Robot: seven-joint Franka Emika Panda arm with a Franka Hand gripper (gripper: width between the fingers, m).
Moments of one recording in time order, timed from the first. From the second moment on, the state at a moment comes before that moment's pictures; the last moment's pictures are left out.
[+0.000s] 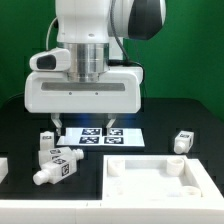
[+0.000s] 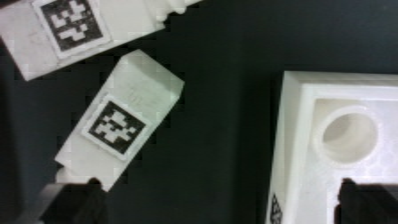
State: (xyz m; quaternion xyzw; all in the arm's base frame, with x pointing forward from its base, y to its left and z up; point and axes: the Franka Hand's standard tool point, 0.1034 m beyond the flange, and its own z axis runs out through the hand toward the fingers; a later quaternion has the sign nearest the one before) arm 0.520 -0.059 0.079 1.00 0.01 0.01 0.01
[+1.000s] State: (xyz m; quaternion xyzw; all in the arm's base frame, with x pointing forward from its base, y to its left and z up) arm 0.453 -0.110 0.074 0.96 0.01 -0.27 -0.01
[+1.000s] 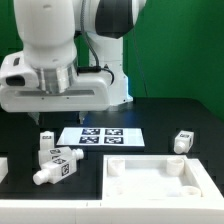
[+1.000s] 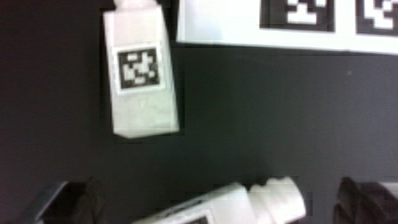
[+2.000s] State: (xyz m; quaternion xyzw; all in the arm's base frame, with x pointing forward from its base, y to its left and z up) arm 0.417 -0.143 0.025 0.89 0.03 -0.45 0.00
